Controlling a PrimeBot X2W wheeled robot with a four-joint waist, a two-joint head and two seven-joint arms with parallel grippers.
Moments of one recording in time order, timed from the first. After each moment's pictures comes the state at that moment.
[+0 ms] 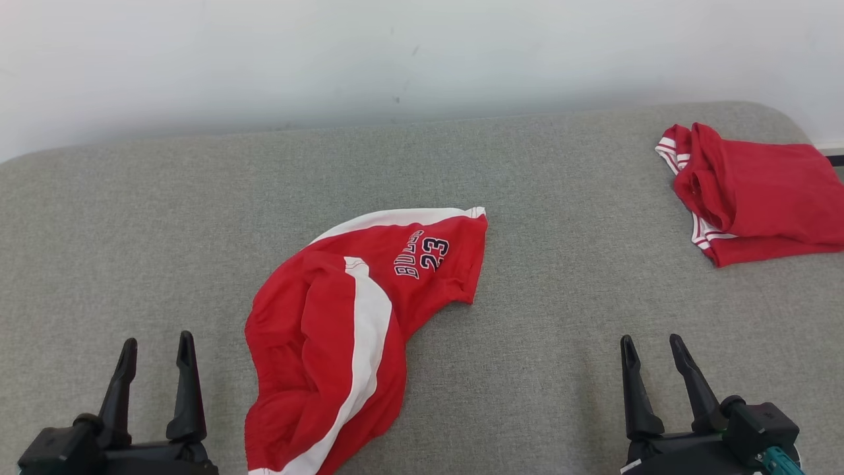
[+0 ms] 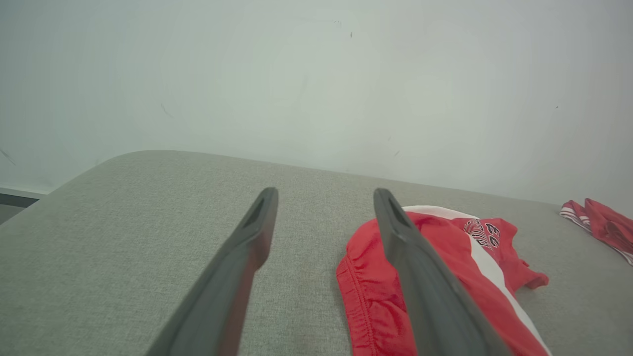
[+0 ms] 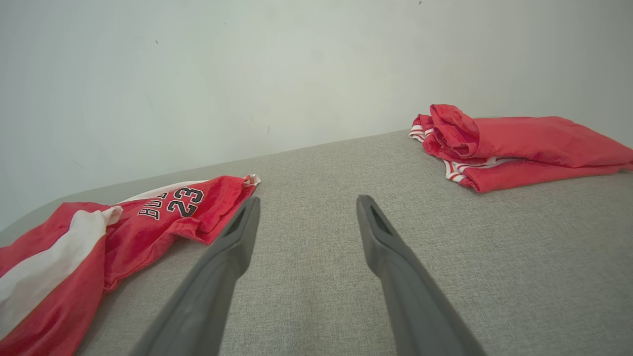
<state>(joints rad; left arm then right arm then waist) -0.04 0.13 0.06 0.08 -0.29 -0.08 -0.26 -0.03 -0.05 0.05 0.20 0.24 0.13 -0.26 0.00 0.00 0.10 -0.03</state>
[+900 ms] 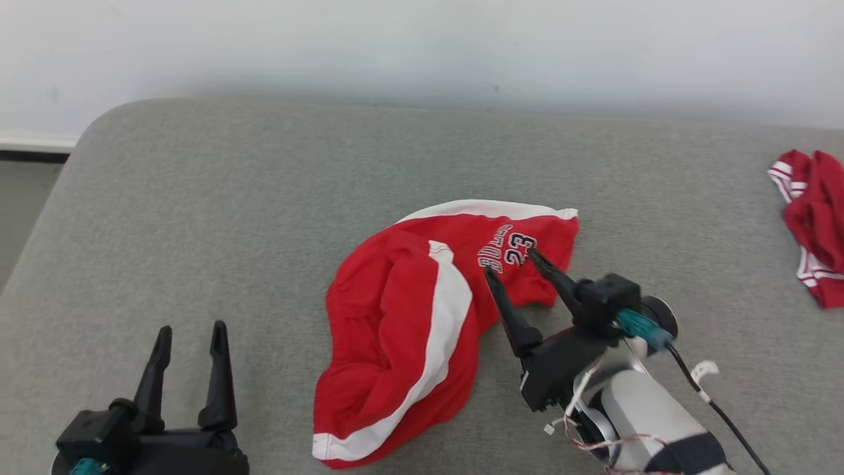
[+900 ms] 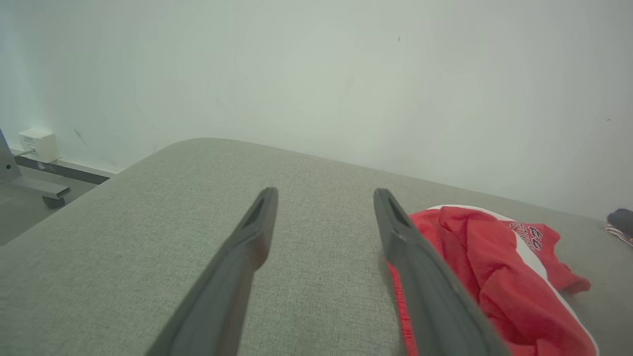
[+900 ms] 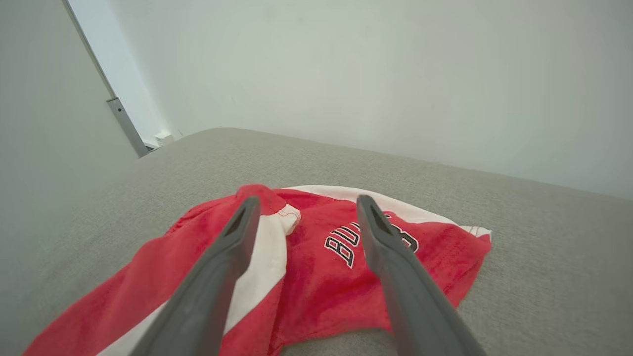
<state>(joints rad) -0.07 0.05 0.07 0.13 -0.25 -0.13 -0.26 -0.47 -0.10 0.42 0.51 0.30 0.13 -0.17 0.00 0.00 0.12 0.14</state>
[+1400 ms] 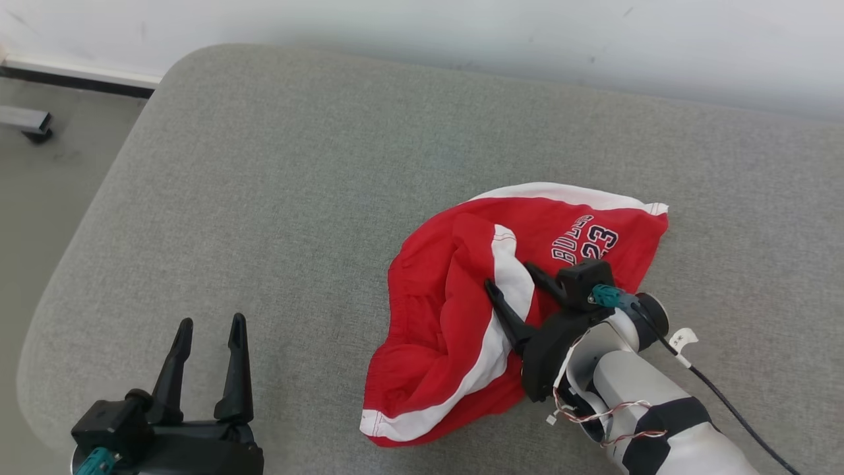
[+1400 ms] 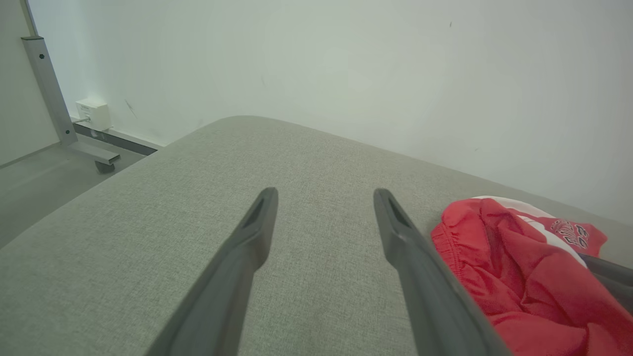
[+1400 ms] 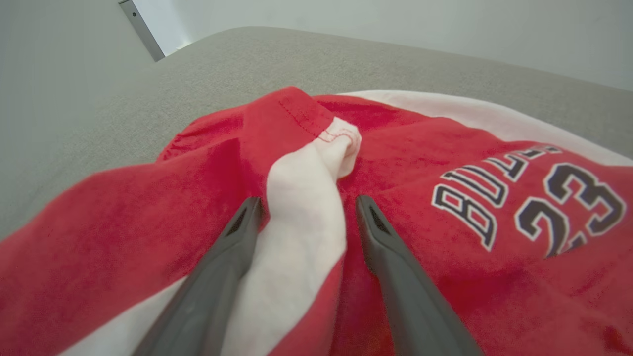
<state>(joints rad) -0.10 0.05 0.02 0.15 -0.30 -0.13 -0.26 -0.68 -0.11 0.61 0.87 0.45 0.13 -0.14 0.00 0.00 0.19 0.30</state>
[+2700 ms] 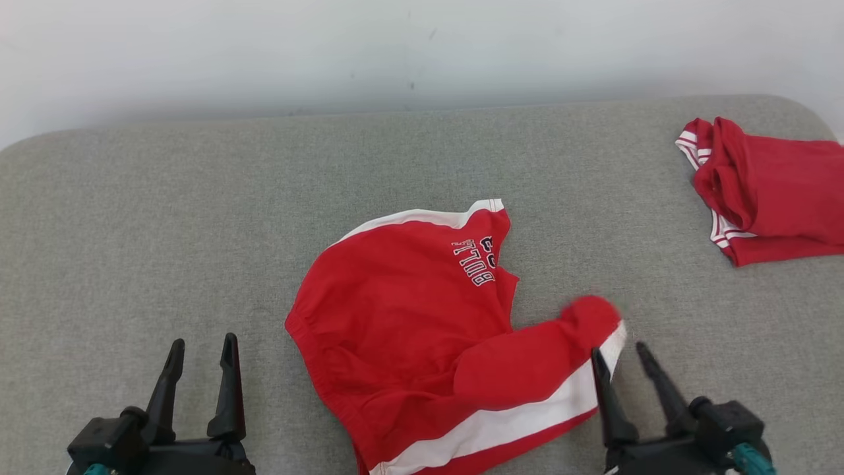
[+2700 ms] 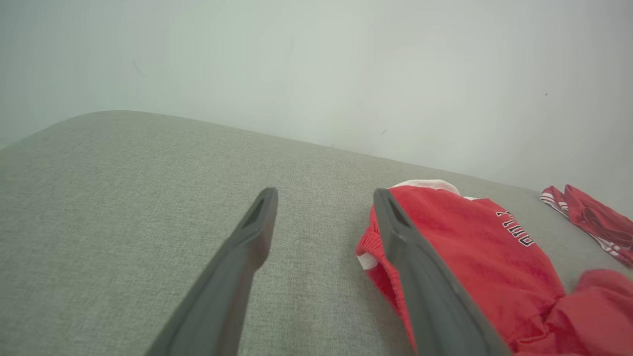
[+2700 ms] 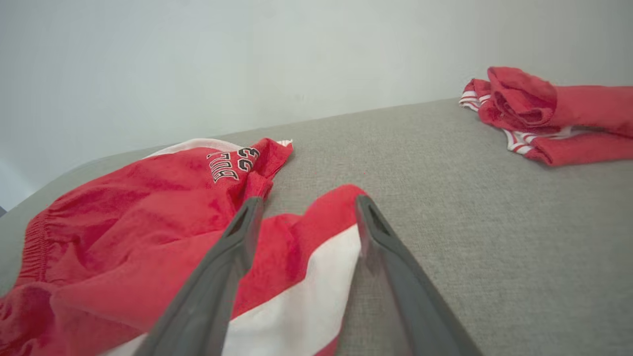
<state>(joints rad) -0.07 0.05 0.04 0.16 -0.28 -0.13 -0.26 -0.06 -0.08 0.15 0.28 0.27 0.13 -0.26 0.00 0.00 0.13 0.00</state>
